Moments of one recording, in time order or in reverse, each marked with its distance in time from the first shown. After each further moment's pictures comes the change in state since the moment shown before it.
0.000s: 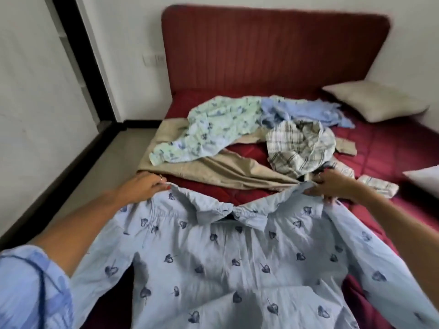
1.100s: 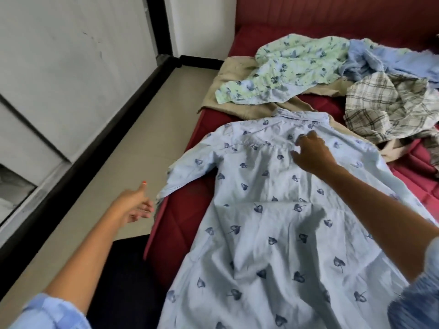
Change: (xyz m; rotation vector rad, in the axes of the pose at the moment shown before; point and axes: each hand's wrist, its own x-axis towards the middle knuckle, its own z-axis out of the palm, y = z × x) left_hand -0.222 -0.102 0.103 -0.927 0.037 -1.237; right_hand -0.007 -0.176 0.158 -0.243 0.185 -0.291
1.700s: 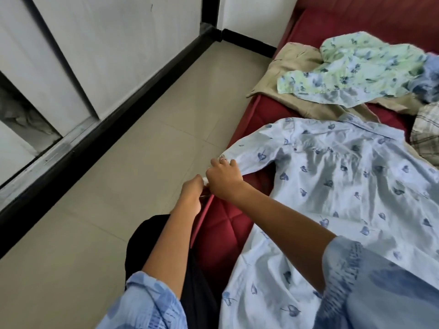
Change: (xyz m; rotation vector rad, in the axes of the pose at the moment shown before) left_hand 0.013 -0.010 0.031 -0.619 -0.125 -0.107; right_hand -0.064 -0.304 0.123 -0.448 -0.299 -0.651
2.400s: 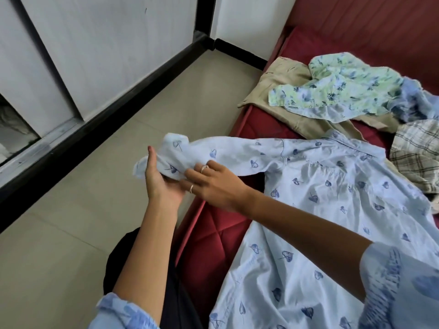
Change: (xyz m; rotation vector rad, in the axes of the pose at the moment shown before) left_hand -0.003 0.034 -0.025 -0.968 -0.406 0.277; right_hand -0.008 0.030 -0.001 -0.217 0.838 -0.658
